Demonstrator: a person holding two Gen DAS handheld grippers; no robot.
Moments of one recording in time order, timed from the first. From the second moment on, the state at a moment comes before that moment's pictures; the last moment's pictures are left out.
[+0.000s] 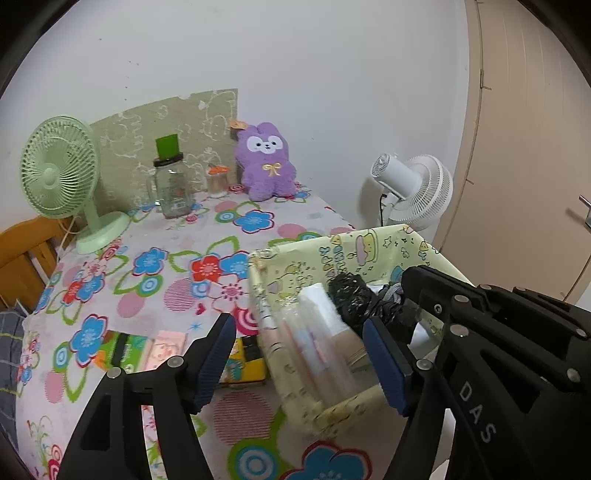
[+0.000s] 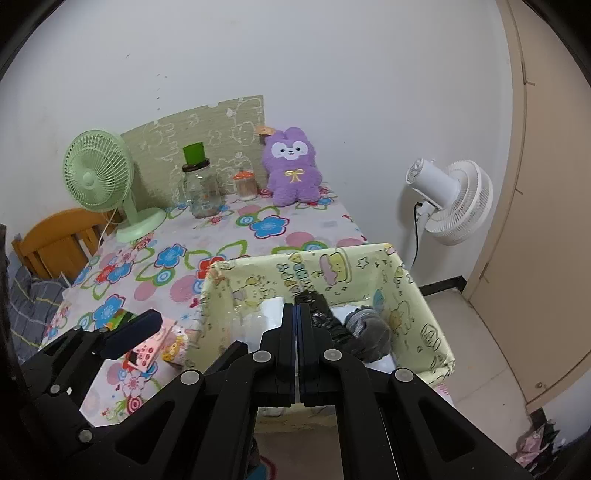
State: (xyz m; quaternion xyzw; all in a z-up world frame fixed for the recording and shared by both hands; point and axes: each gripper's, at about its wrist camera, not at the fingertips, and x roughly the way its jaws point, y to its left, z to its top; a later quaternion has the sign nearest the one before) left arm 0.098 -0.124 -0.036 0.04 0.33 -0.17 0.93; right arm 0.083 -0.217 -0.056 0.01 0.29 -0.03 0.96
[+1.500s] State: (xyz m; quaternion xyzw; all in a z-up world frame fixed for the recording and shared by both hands) left arm 0.068 0.015 -0.048 0.01 0.32 -0.10 0.94; right arm 0.068 -0.076 -0.076 -0.03 0.28 0.04 0.96
